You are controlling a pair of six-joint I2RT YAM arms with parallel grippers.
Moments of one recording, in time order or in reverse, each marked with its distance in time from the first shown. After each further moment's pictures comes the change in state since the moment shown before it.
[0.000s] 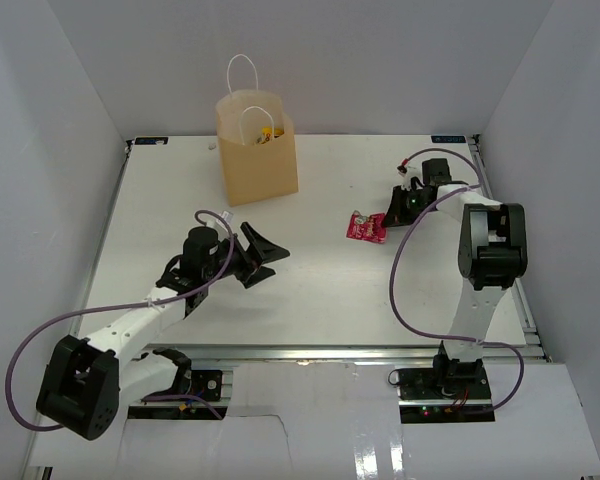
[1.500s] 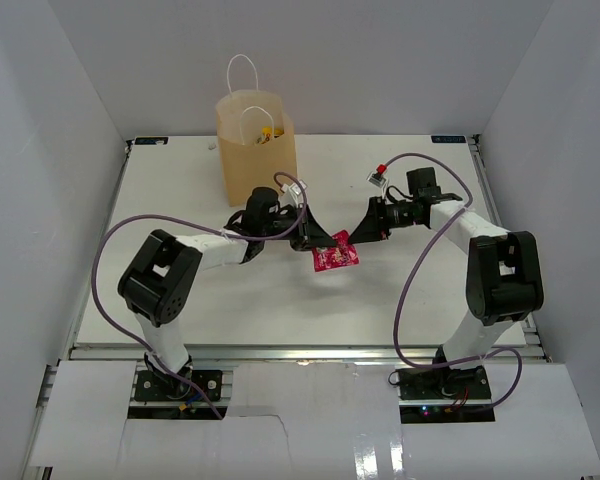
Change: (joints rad) left arm -0.147 0.752 0.497 0.303 0.309 0.161; right arm 0.126 -0.294 -0.232 0.006 -0.688 -0.096
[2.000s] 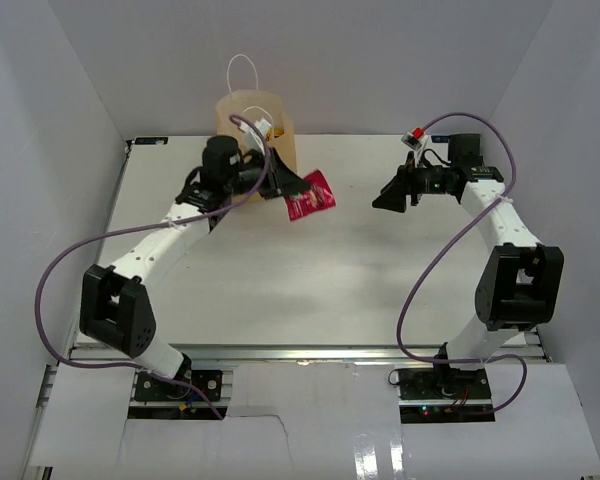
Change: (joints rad) left arm 0.129 -0.275 0.233 -0.425 -0.112 0.264; right arm -0.142 -0.041 0.267 -0.142 0.097 -0.286
